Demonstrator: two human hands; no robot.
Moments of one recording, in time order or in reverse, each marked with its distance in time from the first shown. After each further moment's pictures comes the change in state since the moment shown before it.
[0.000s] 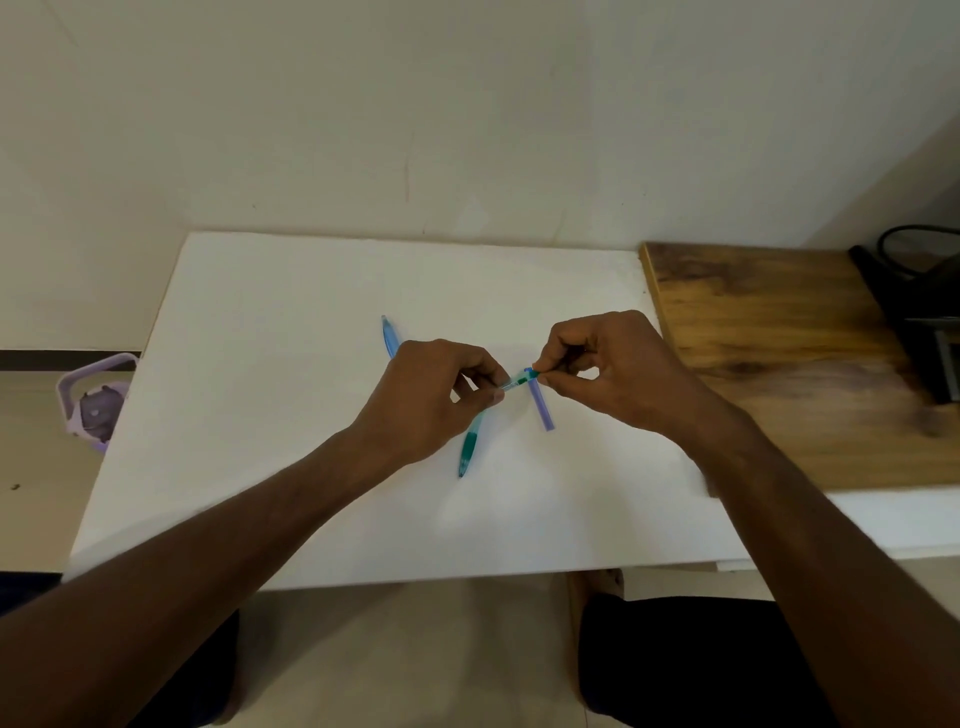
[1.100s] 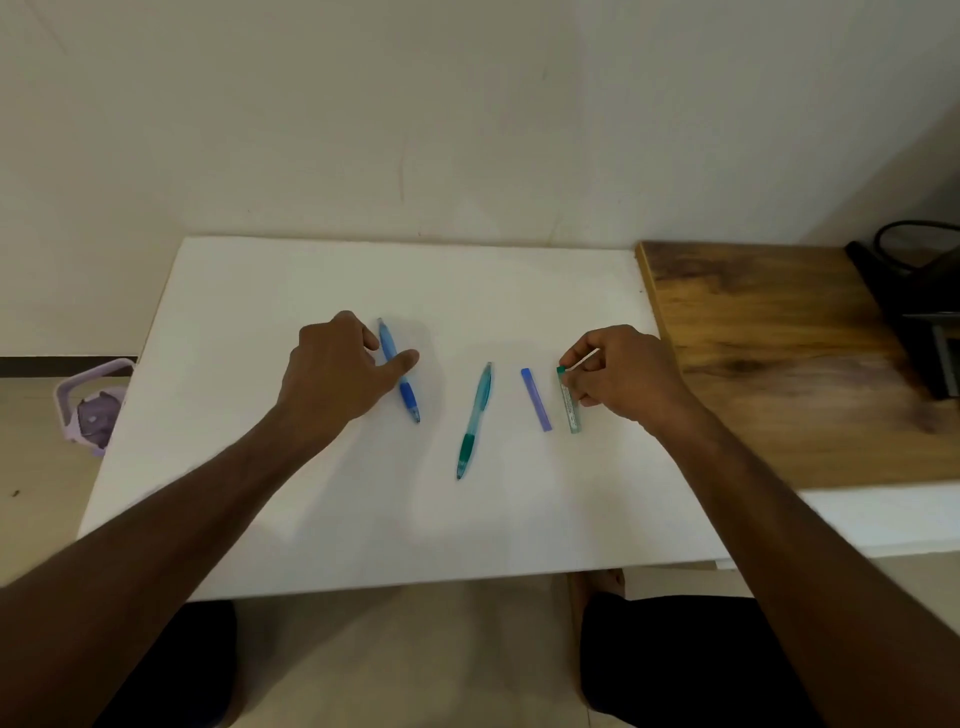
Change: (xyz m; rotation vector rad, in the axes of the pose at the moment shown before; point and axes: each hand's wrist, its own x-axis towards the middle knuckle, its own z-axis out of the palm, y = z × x) left_hand 0.014 -0.057 -0.036 0.282 0.171 -0.503; right_hand 0.008 0.033 0.018 0.024 0.060 0.627
